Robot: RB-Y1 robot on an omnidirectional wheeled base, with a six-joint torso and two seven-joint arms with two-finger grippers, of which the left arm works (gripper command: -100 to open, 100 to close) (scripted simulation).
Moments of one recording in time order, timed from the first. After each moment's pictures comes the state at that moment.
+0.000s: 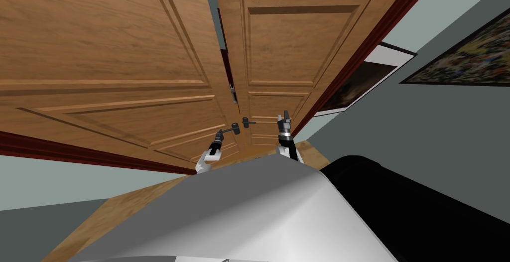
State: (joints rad) arm -0.01 0.10 0.06 -1.28 -0.45 -0.08 0.51
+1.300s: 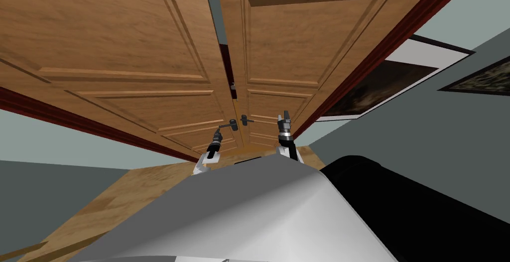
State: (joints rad) arm 0.04 0.07 0.11 -1.31 -0.48 -0.20 0.49
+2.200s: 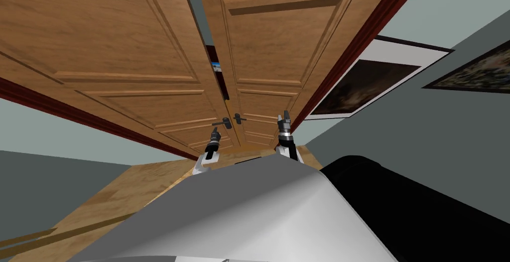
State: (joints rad) arm 0.04 0.02 0.19 -1.35 -0.49 -0.29 0.48
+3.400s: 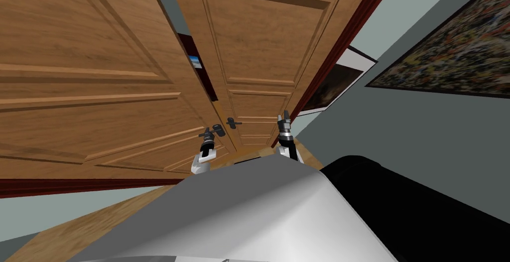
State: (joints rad) arm -0.09 -0.04 0.44 -1.24 -0.45 -0.29 0.35
